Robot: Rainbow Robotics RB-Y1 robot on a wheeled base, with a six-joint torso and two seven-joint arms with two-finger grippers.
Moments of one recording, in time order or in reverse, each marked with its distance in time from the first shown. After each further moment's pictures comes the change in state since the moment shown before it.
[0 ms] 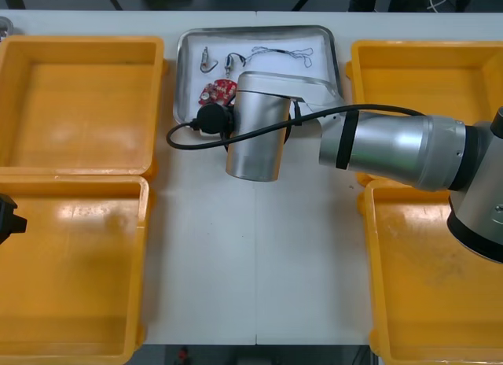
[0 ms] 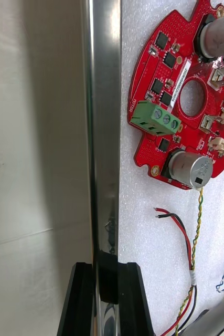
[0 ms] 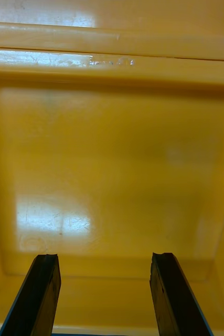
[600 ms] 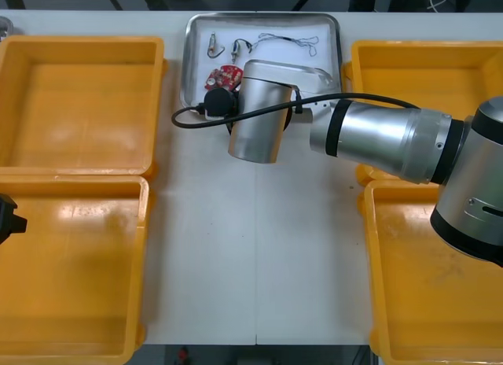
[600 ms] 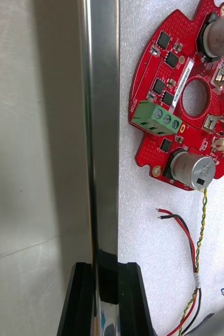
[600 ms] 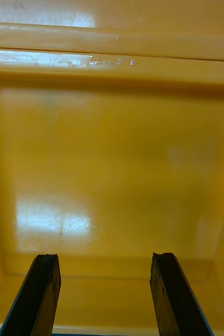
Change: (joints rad) right arm -0.034 0.059 -0.001 0.226 0.001 -0.138 0.012; left arm 0.000 0.000 0.000 0.000 0.000 0.000 0.000
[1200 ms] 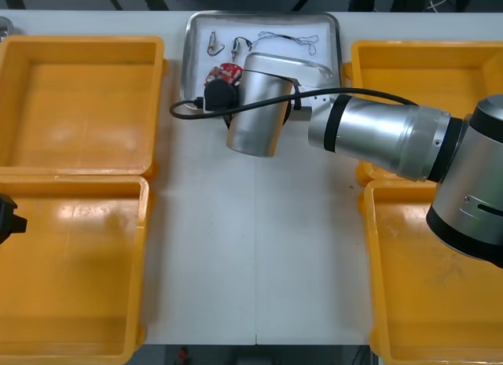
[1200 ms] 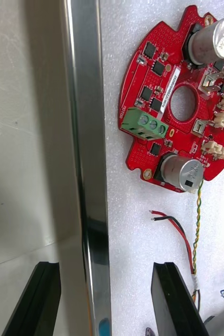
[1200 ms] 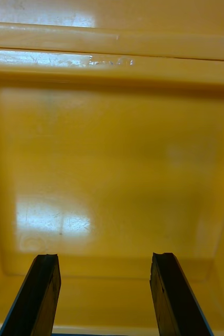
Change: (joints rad) right arm -0.005 0.010 -0.032 0.025 -0.018 -0.014 0.008; left arm 0.000 0.000 0.000 0.000 0.000 0.000 0.000
